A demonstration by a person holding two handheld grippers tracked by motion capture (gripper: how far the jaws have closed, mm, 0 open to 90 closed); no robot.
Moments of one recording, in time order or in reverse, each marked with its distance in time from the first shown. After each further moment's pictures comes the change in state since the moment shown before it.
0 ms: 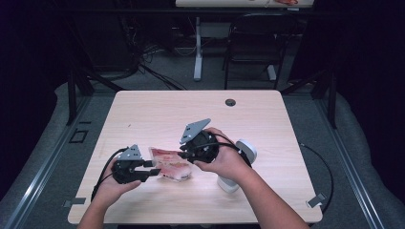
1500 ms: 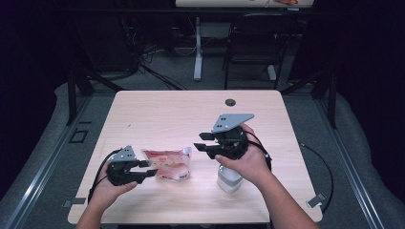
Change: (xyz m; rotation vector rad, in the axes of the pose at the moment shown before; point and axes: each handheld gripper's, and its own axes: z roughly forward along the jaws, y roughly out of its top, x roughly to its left) left arm 0.000 -0.008 -0.011 -0.033 0.017 -0.044; right arm -0.013 -0.028 -0.063 -0.224 -0.077 0.169
